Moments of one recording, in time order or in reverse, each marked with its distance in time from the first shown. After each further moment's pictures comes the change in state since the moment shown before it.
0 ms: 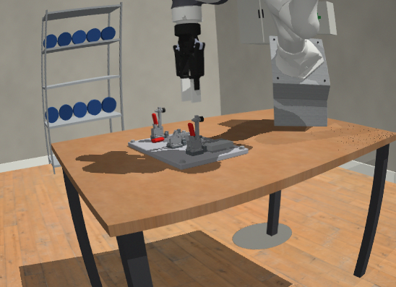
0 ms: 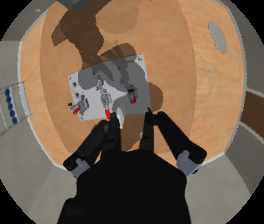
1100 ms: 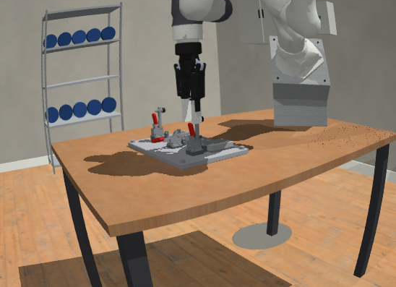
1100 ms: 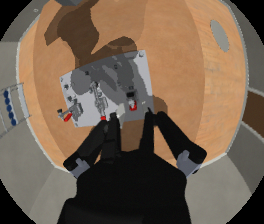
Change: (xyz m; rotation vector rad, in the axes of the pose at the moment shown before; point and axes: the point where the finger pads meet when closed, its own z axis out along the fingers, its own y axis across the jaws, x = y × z) arm 0.000 -0.001 0.059 0.002 -0.002 0.008
